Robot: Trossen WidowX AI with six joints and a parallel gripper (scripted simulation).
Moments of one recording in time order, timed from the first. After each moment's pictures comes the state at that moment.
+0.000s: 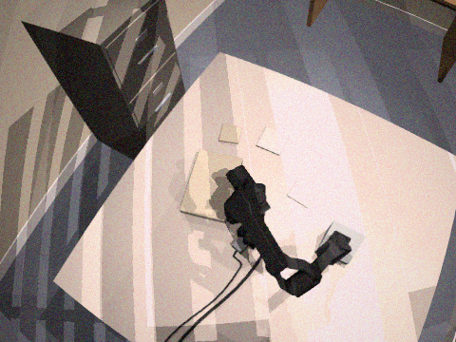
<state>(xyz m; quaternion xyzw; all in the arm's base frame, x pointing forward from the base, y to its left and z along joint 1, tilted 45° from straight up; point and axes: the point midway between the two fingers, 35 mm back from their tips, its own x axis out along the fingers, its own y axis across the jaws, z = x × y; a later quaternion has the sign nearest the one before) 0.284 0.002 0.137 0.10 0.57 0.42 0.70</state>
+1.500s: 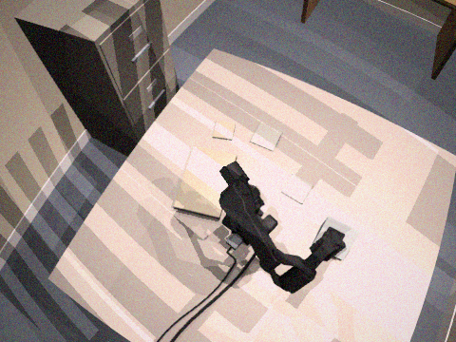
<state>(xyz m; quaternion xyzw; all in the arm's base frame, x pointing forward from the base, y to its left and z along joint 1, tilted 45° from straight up) 0.284 0.002 0.137 -0.19 0.35 0.61 0.68</state>
